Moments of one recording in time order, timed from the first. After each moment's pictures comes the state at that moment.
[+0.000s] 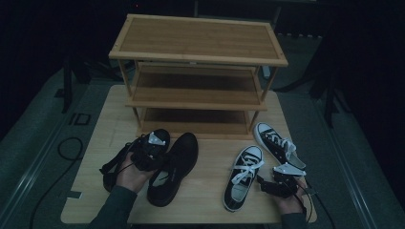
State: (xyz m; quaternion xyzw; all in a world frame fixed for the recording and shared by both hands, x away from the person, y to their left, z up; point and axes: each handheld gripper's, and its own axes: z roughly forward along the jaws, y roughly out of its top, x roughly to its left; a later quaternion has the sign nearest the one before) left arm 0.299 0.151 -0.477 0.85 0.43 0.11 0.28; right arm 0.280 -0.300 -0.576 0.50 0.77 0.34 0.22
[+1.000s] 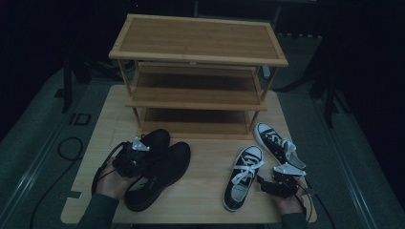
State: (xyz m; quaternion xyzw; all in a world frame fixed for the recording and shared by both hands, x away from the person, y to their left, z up) left arm 0.279 0.185 -0.472 0.86 0.43 0.14 0.24; right arm 0.280 -0.301 -0.576 0.50 0.77 0.34 0.22
